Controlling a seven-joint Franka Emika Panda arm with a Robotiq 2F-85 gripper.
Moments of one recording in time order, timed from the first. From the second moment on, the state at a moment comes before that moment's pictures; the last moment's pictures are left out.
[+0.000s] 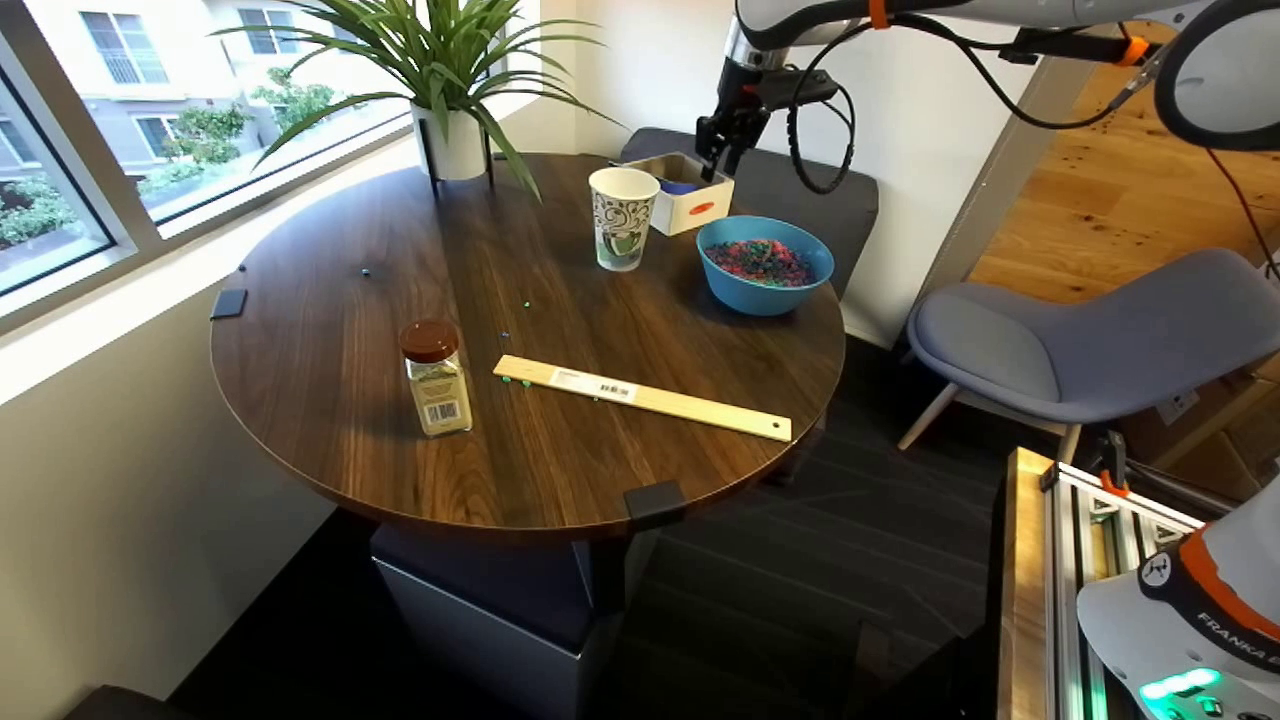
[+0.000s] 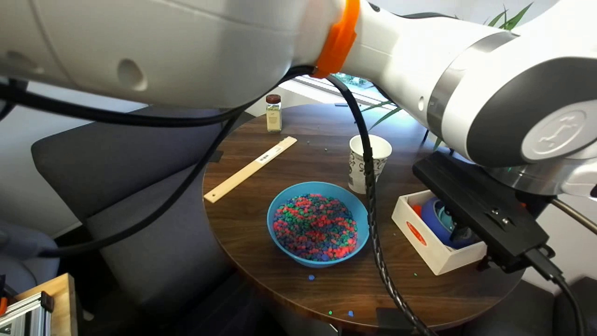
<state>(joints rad) -0.27 0.63 -0.13 -1.23 0.06 2.00 -0.08</state>
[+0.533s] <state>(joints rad) -0.27 0.64 -0.11 -1.23 0.07 2.00 -0.08</state>
